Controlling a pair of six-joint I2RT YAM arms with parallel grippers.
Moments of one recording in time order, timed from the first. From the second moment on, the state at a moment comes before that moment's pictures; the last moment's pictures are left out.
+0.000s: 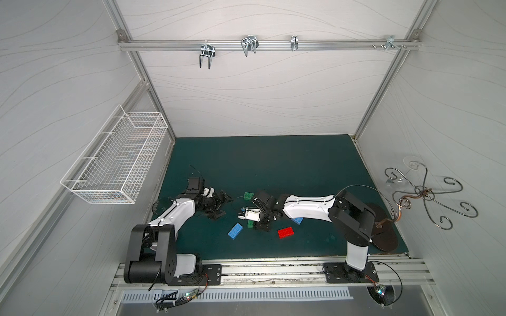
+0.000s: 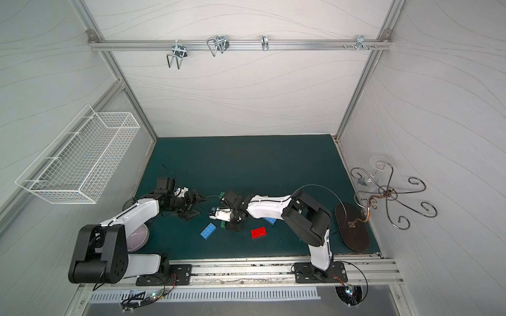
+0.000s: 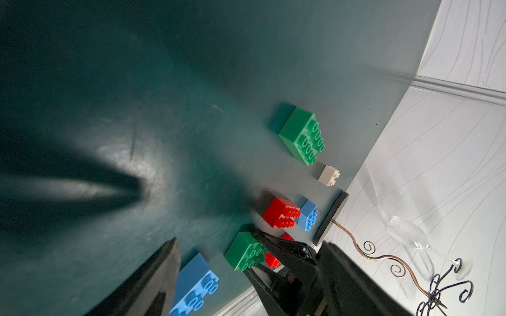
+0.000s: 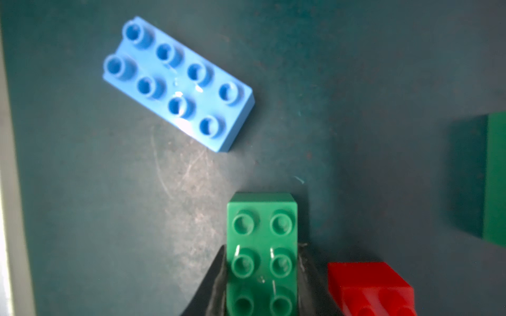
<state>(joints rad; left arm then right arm) 0.02 1.34 0.63 -0.47 0.70 -0.78 1.09 1.90 1.16 -0.39 -0.23 -0.39</state>
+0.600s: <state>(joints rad) -0.05 1.55 0.80 -0.33 0.71 -0.88 0.74 1.80 1.34 -0.51 -0.30 -0.47</state>
